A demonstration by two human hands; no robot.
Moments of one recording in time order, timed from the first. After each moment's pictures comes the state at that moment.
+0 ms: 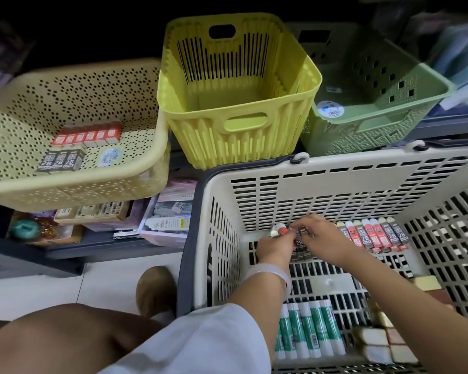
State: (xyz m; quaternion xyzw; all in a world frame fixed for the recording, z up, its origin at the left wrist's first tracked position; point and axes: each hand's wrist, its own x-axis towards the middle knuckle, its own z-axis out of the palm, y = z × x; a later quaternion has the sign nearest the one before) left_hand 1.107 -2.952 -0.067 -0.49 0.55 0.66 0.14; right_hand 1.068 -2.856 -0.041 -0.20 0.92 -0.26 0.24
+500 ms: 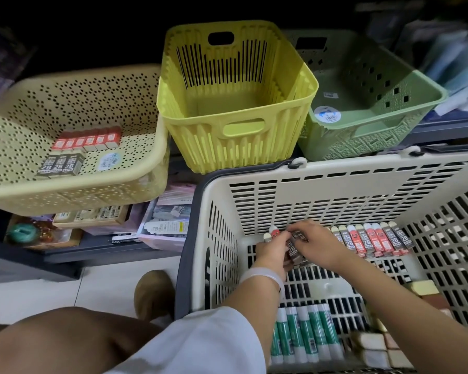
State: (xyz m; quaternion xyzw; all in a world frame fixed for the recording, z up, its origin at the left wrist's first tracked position) left_hand 1.108 -2.954 -0.055 -0.49 0.42 0.75 0.16; right_hand 1.072 -2.862 -0.038 -0.18 0.92 -0.25 0.25
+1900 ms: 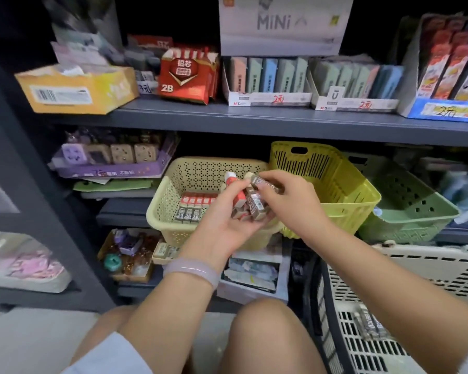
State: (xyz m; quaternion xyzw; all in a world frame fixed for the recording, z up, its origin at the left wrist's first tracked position) left_hand 1.195 -3.180 0.172 -0.15 0.29 0.94 -0.05; right_hand 1.146 -3.074 0.198 -0.29 0.85 -0.43 -0.05
